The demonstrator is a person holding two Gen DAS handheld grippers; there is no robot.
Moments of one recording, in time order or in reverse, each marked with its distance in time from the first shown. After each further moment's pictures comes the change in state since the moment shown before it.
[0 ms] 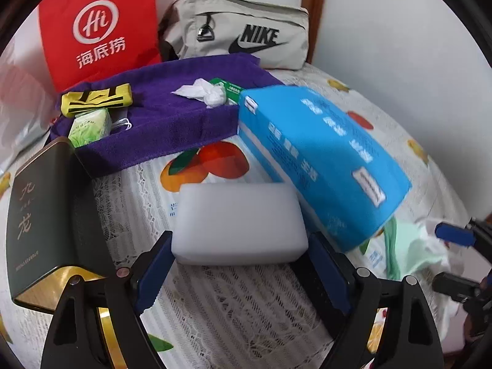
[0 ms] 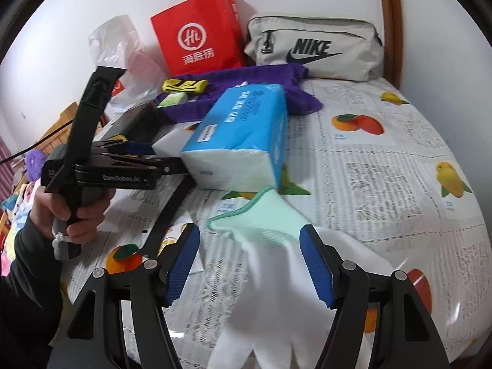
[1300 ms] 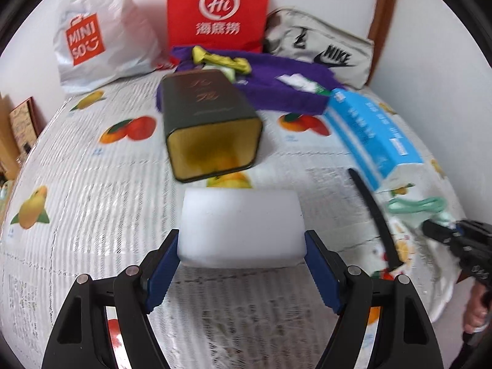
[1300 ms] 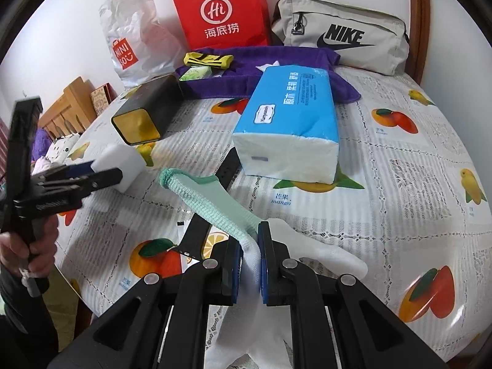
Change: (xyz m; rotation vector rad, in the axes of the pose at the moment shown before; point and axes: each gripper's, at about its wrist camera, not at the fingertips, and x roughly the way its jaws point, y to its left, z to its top) left arm -0.084 0.065 -0.092 -0.249 -0.010 0.166; right arm 0.014 0.052 0.005 -0.052 0.114 0.016
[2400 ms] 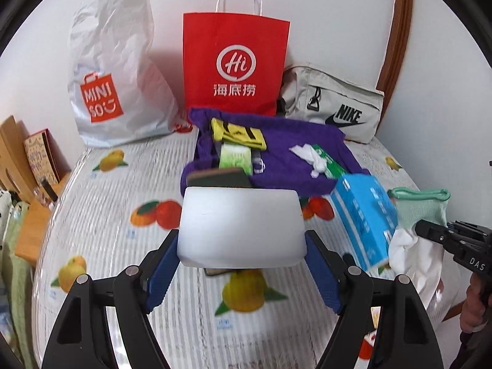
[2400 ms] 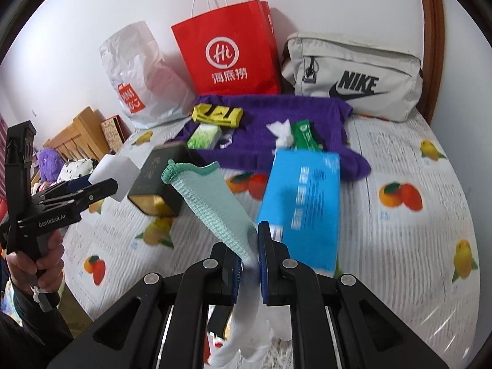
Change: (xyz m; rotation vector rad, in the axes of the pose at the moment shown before) left arm -0.052 0.010 0.094 -0.028 -0.138 0.040; right arm -0.022 0.000 0.105 0.008 -0.070 0.065
